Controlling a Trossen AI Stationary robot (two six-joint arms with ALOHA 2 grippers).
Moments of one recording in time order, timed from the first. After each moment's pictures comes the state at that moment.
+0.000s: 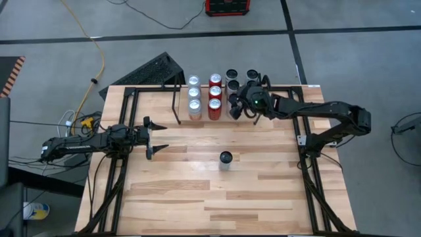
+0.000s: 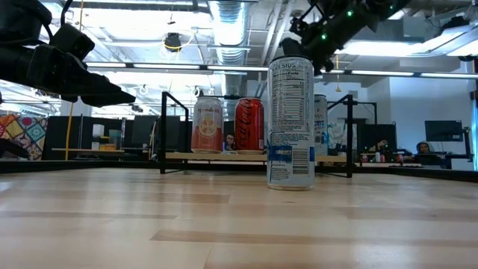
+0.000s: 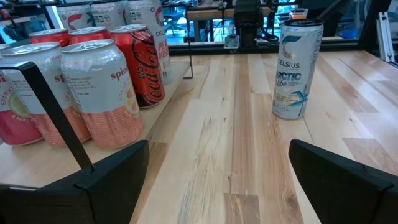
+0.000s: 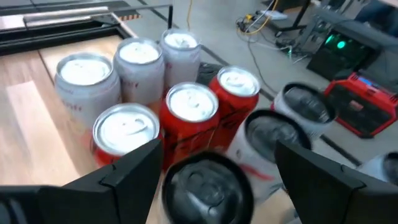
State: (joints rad) left arm 0.14 0.13 0.01 0.03 -0.06 0.07; right arm -0.31 1.36 0.97 -0.08 0.44 0.03
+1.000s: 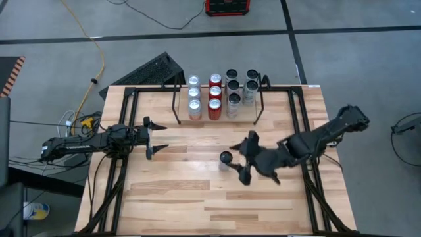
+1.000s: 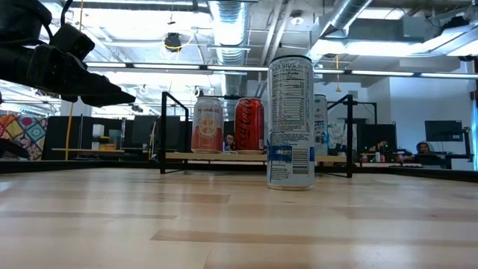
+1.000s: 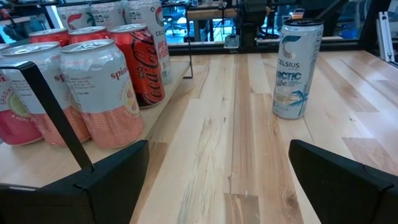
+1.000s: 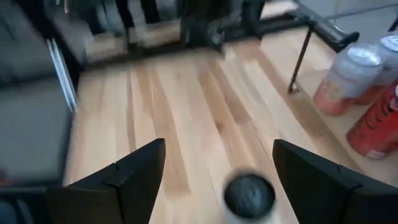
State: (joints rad) left arm 0.14 0.13 0.01 0.03 -0.06 0.07; right arm 0.44 1.41 1.34 -0.52 0.57 0.52
